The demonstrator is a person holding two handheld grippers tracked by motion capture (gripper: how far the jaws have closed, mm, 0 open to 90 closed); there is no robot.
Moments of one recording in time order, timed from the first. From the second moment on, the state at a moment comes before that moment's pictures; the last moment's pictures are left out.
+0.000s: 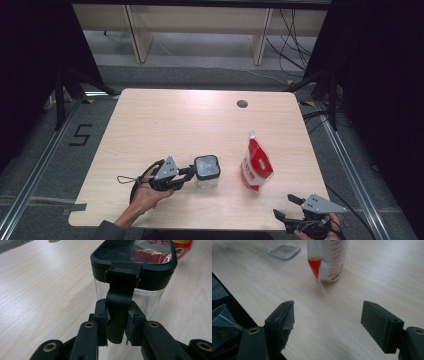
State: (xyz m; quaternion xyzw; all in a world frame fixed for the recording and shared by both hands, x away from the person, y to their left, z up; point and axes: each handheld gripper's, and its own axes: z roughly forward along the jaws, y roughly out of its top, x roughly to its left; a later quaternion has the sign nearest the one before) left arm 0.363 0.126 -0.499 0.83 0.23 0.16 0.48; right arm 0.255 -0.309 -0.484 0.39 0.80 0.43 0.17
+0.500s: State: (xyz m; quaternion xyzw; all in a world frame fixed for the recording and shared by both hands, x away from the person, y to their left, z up) left arm 0.346 0.127 -0.502 0.84 0.19 0.13 0.49; right arm 0.252 -0.291 -0.483 0.36 0.81 0.43 0.16
